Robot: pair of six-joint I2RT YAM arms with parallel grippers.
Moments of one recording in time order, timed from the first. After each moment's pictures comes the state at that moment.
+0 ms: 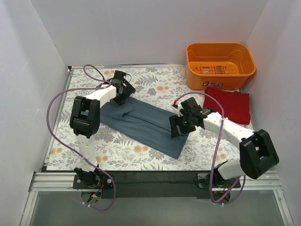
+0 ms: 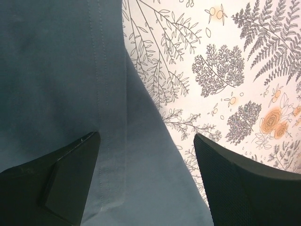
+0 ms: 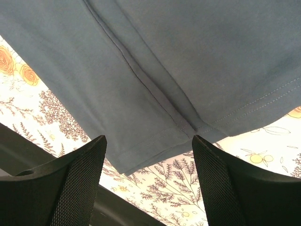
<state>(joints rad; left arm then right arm) -0.28 2.08 1.52 -0.42 -0.12 -0.99 0.57 1.40 0.89 -0.60 -0.25 0.20</state>
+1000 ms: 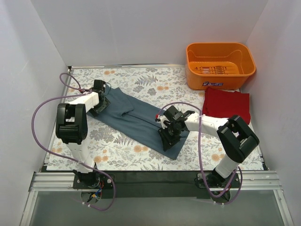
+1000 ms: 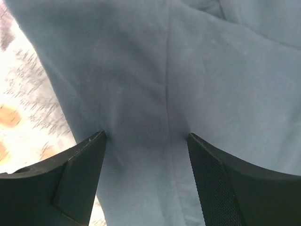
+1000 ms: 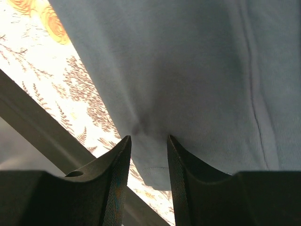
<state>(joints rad) -0.07 1.88 1.21 -0.50 -0.42 -0.84 0.75 1.64 0.91 -0.56 -0.44 0.15</state>
